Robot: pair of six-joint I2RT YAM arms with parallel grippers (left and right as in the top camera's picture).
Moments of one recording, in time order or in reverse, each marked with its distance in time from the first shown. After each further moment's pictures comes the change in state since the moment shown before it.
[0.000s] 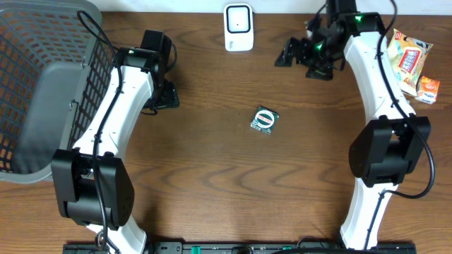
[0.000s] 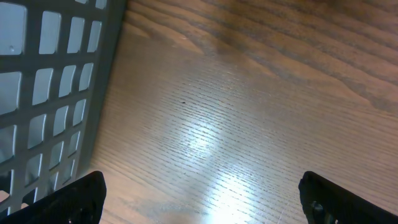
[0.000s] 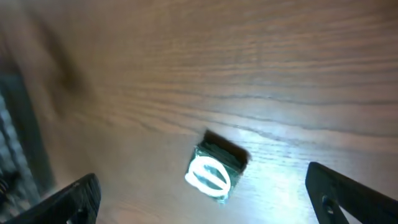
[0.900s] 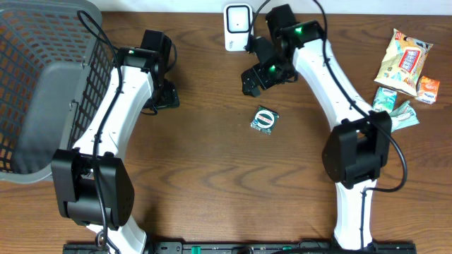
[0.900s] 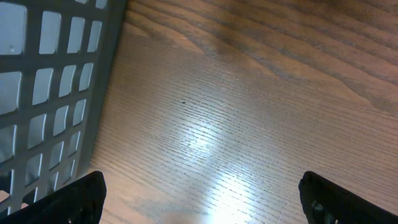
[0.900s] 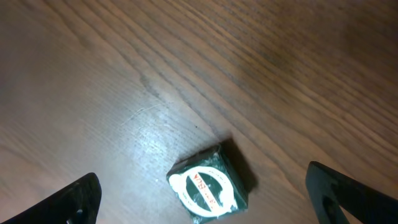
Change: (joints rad) left arm 0.000 0.000 0.000 0.000 0.000 0.000; right arm 0.240 0.058 0.000 0.026 0.180 -0.444
